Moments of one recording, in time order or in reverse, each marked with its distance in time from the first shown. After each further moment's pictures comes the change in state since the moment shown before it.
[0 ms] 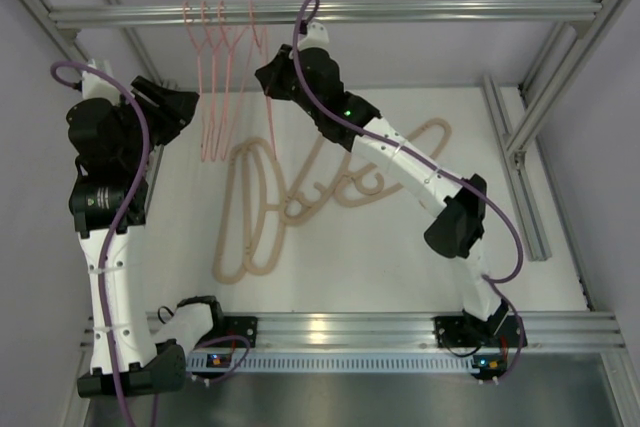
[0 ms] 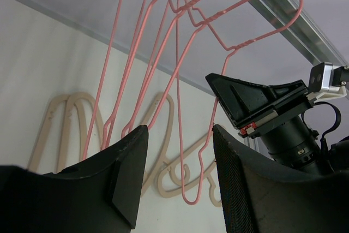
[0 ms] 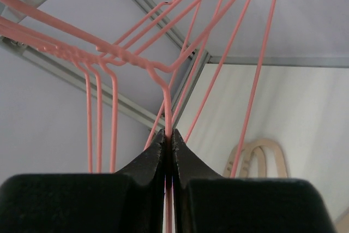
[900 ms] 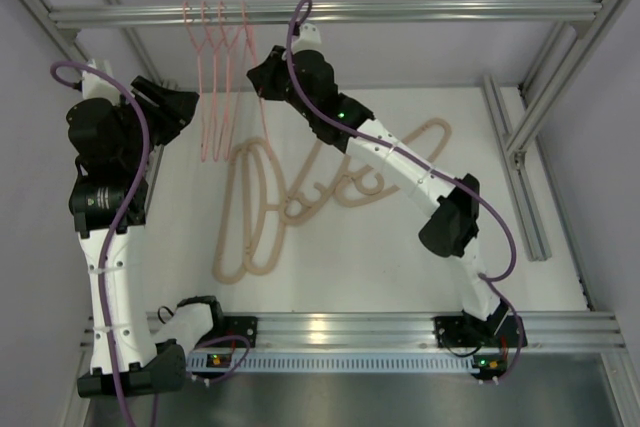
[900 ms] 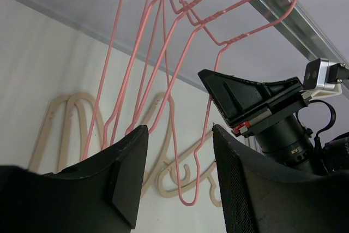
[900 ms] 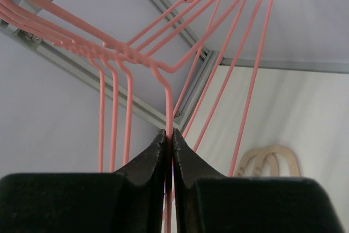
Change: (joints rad) left arm 0.000 0.000 0.000 0.000 0.000 0.002; right arm 0.013 0.043 0.035 0.043 -0.026 -0.009
